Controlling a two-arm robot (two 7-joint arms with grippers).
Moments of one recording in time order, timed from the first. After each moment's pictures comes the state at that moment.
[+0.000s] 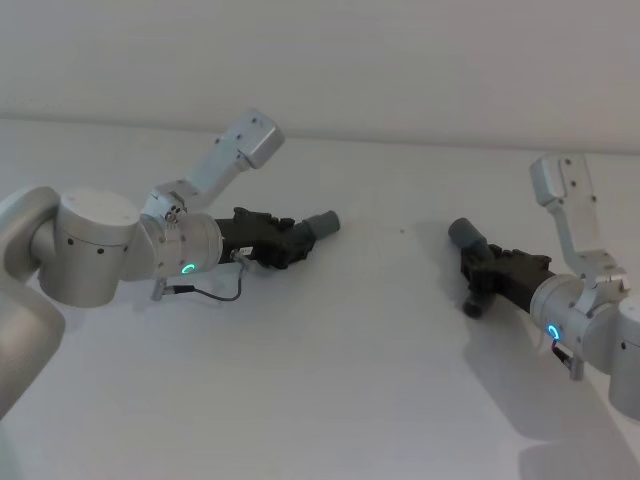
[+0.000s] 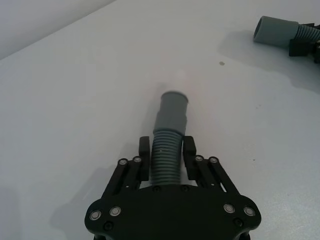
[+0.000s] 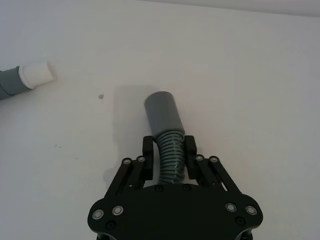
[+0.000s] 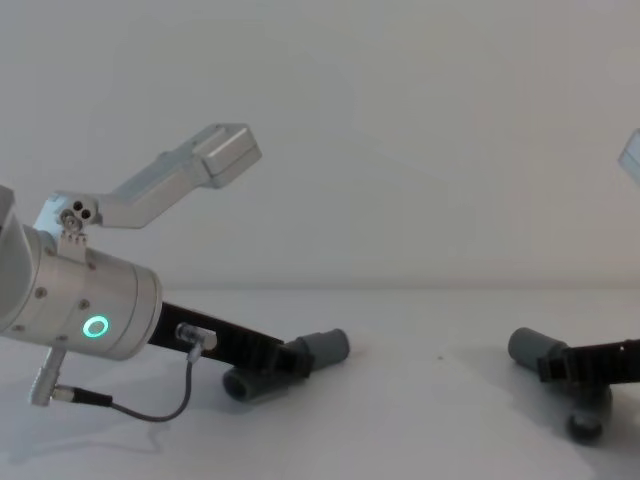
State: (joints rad) left arm -0.50 0.38 0.55 -1.44 -0.36 0.58 -0.43; right arm 0.17 0.23 -0.25 -1.68 0.26 0.72 0.05
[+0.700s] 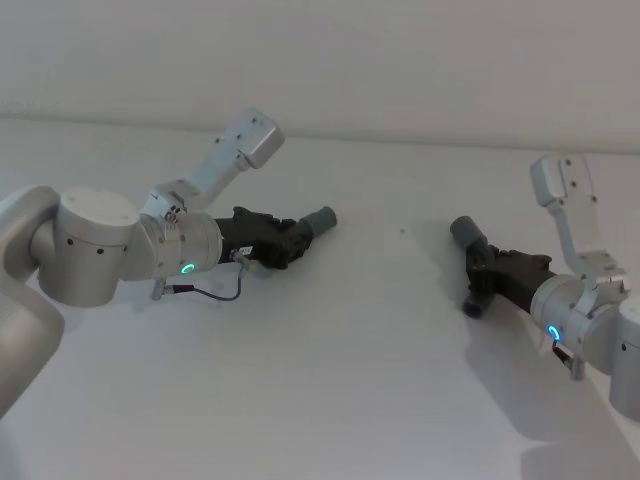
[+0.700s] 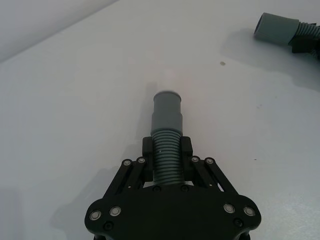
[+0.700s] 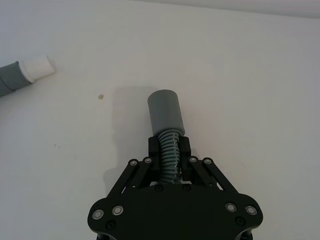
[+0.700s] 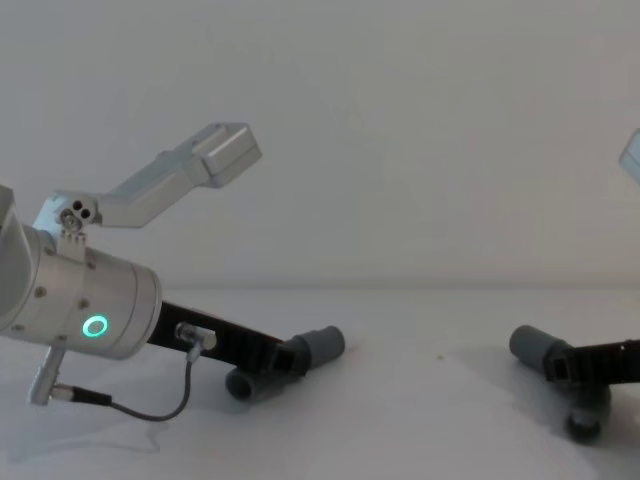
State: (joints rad) left arm -0.50 0.38 0.55 -1.44 -0.36 0.58 -0.43; right arm 0.16 0.24 -0.25 -1.68 0.25 0.71 0.06
